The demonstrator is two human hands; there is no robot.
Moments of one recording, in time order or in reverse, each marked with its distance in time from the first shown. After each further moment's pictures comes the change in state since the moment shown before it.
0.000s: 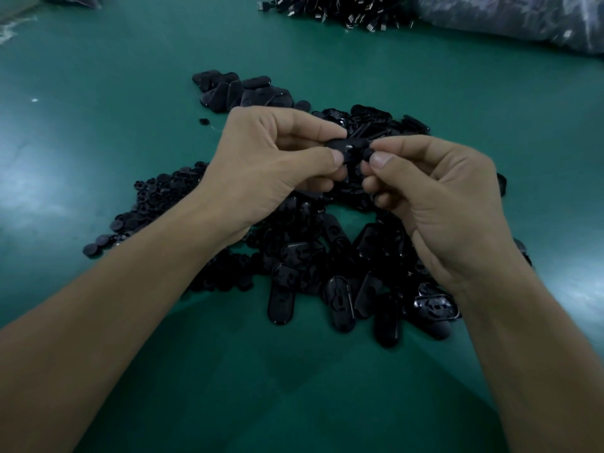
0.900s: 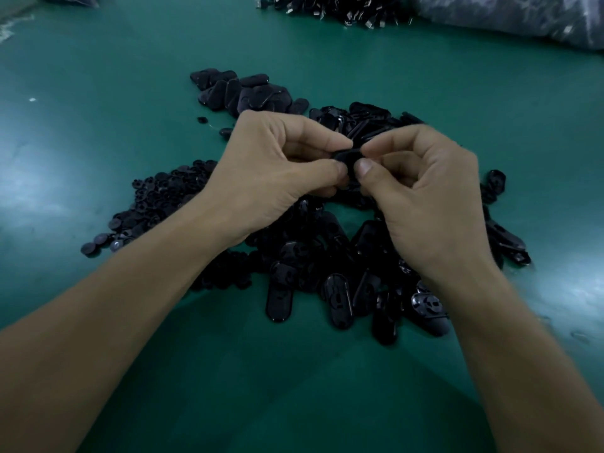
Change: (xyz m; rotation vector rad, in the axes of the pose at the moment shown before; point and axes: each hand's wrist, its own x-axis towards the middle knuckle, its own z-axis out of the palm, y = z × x) left_hand -0.002 -0.003 0.003 0.101 -0.050 0.047; right_hand -0.005 0.001 0.010 -0.443 0.060 -0.177
